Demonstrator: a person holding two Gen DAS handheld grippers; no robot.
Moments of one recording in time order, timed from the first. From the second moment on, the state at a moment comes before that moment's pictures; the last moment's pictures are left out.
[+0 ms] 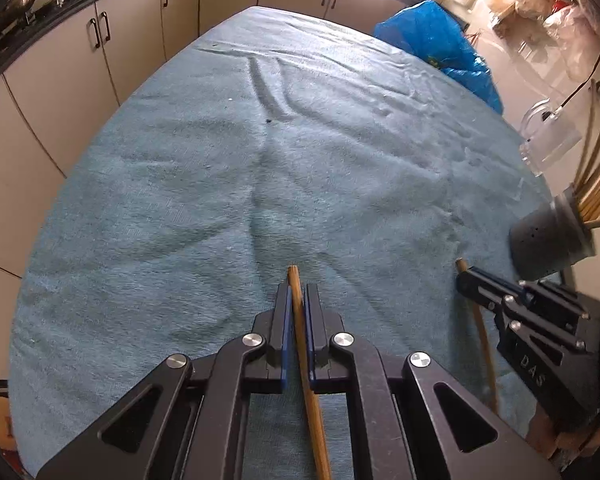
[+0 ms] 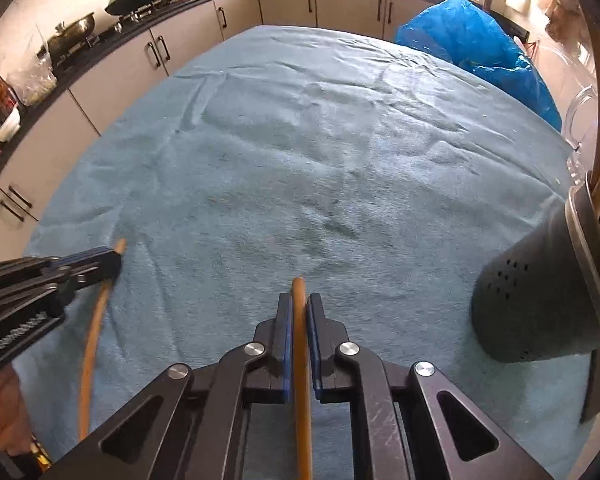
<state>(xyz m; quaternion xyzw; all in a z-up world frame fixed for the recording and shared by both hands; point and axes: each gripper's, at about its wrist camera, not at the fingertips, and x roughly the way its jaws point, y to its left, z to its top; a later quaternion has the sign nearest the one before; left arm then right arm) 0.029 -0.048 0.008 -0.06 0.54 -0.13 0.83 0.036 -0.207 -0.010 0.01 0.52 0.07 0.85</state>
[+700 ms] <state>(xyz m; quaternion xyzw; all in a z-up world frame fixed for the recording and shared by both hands) -0.066 -0.054 0.158 -0.06 0.34 -0.17 0.92 -0.155 -0.216 0.141 0.06 0.17 0.06 0.98</state>
